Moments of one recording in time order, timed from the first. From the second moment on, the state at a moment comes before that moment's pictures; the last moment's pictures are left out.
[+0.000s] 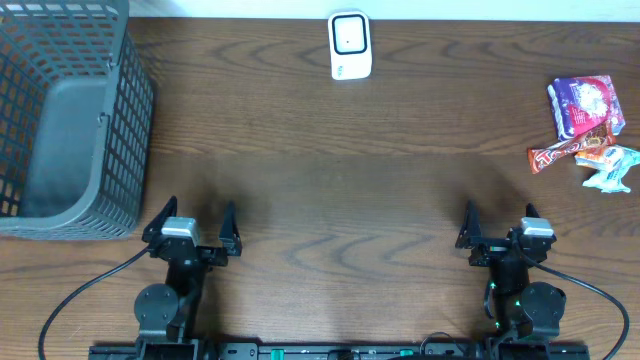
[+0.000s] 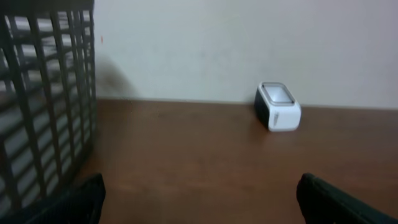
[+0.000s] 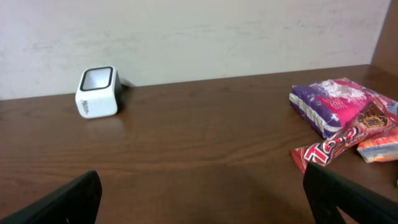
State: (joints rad) left arm -0.05 0.01 0.01 -0.02 0.08 -0.10; right arm -0.04 0.01 0.01 -0.07 -0.02 0.09
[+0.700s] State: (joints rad) left arm -0.05 0.01 0.01 -0.10 0.05 -0.10; right arm -0.04 0.01 0.01 -0.07 -0.02 0.09
